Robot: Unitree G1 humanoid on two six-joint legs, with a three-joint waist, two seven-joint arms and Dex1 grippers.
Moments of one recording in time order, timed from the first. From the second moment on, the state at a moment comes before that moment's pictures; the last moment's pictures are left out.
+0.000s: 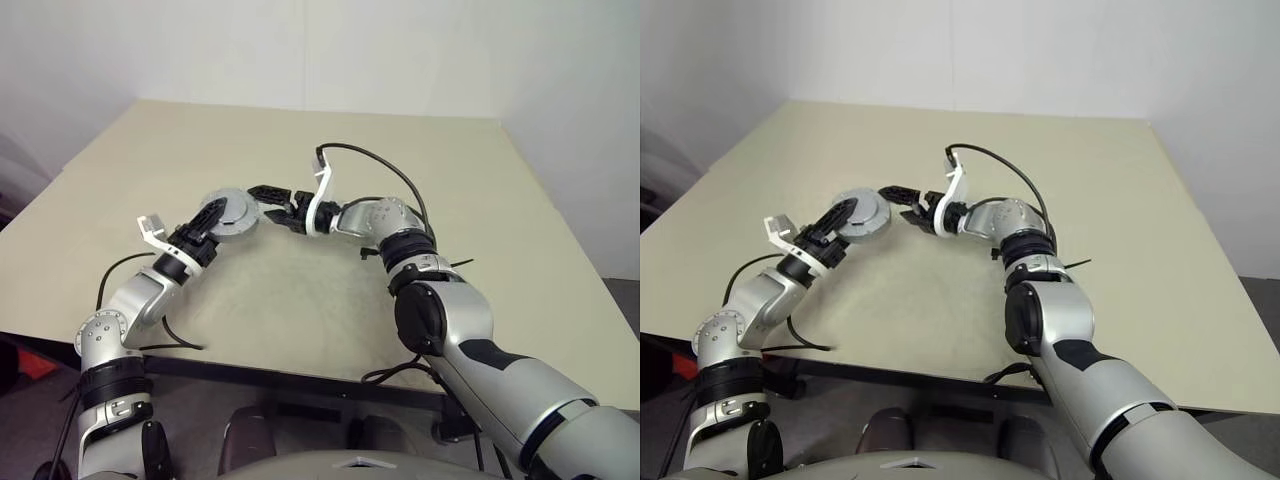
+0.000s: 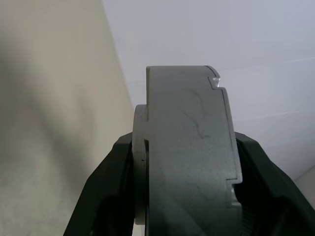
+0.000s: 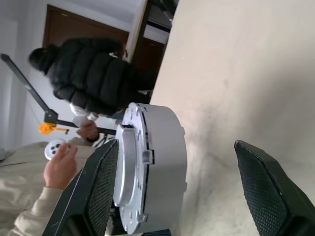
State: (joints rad) left arm -0.31 0.28 0.48 0.19 -1.69 0.90 -0.04; right arm -1.15 0.07 -0.40 1.03 0.62 0.94 0.48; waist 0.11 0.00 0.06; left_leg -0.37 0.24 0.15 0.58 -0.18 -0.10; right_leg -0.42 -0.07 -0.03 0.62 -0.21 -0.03
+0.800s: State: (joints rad) left arm -0.16 0.28 0.65 0.19 -1.56 0.69 0.01; right arm -1.13 -0.02 -0.38 1.16 0.50 0.73 0.47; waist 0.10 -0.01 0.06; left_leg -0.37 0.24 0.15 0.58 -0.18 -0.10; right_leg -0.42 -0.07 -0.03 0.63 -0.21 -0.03
